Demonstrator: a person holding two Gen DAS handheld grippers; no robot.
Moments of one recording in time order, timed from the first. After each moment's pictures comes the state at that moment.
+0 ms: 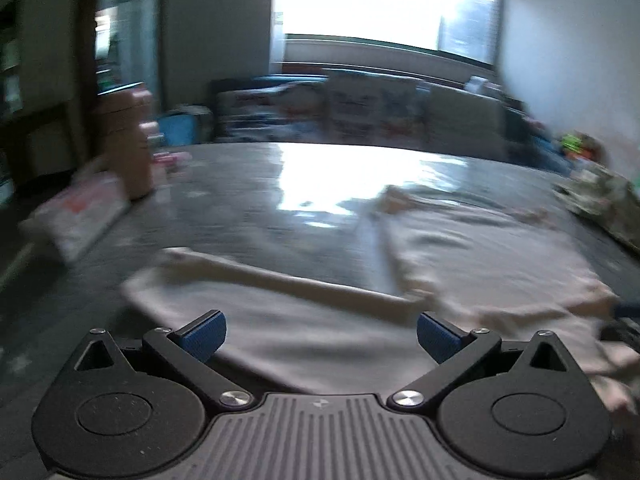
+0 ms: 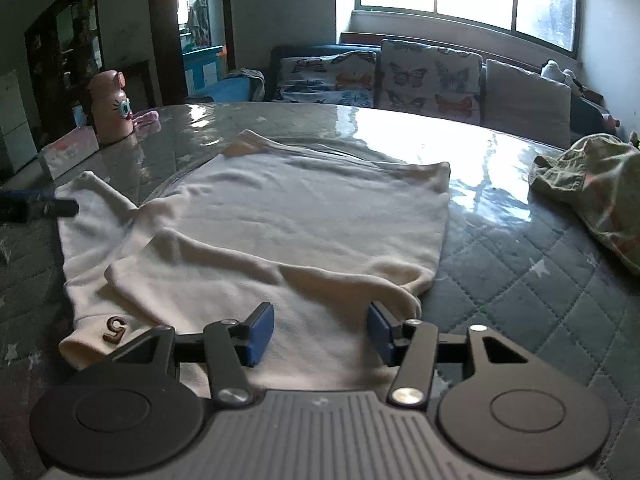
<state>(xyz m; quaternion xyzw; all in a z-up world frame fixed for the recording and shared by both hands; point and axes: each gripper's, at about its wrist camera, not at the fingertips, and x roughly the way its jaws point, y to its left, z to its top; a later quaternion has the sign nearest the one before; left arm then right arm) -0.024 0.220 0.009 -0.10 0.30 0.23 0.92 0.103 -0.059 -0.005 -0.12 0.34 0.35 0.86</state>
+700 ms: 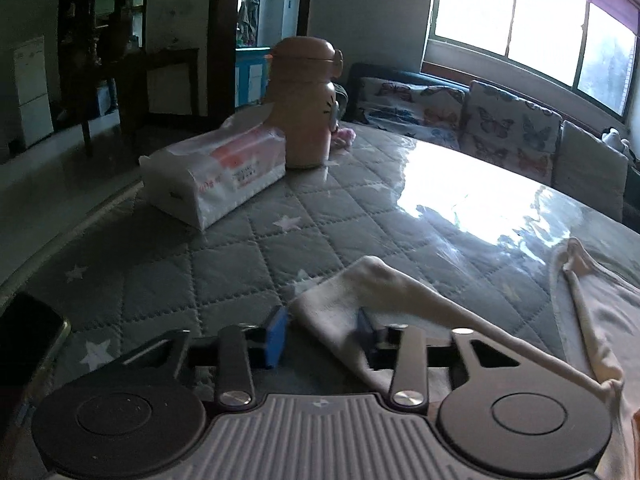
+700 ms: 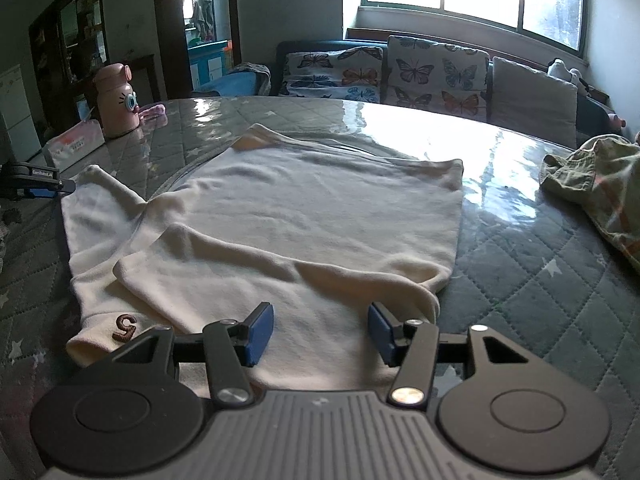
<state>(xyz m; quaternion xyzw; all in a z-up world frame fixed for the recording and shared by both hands) -0.036 0.322 -0.015 -0.18 0.29 0.39 0.86 0.099 -0.052 -0.007 -0.13 0.34 0.36 0.86</state>
